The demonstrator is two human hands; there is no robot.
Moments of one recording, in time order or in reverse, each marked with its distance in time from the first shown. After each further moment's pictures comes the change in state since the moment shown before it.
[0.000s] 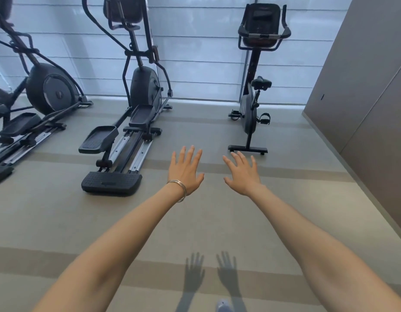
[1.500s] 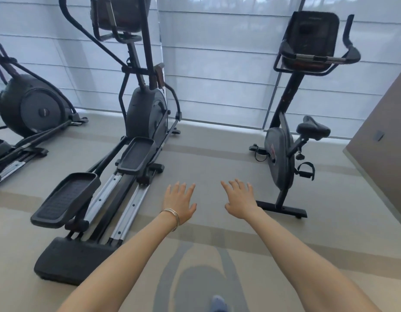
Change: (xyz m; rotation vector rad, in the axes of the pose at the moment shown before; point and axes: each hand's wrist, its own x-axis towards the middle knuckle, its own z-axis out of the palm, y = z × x) left_hand 0.637 -0.261 0.179 -0.025 -0.229 -0.096; right_hand 0.721 0.058 0.091 0.004 -0.204 -0.083
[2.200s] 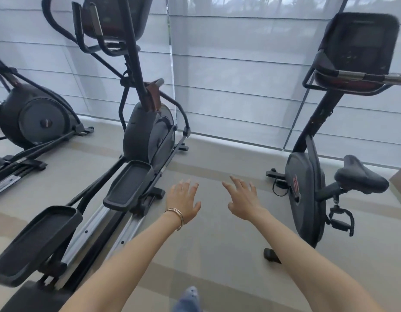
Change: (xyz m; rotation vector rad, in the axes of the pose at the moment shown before) left_hand 0.361 -0.030 -0.031 -0.057 0.086 -0.106; right_hand 0.351 0.126 -0.056 0.060 0.048 -0.132
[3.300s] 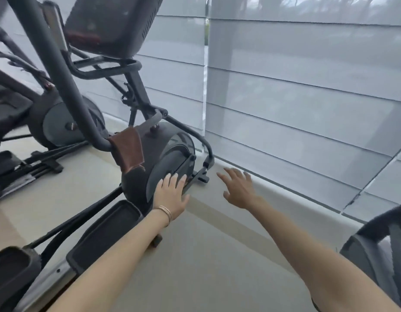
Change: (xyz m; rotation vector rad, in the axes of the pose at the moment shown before) left_hand 0.521 -0.090 -0.016 0.103 0.112 -0.351; right_hand 0.585 0.169 -0.087 -0.049 0.087 -0.370
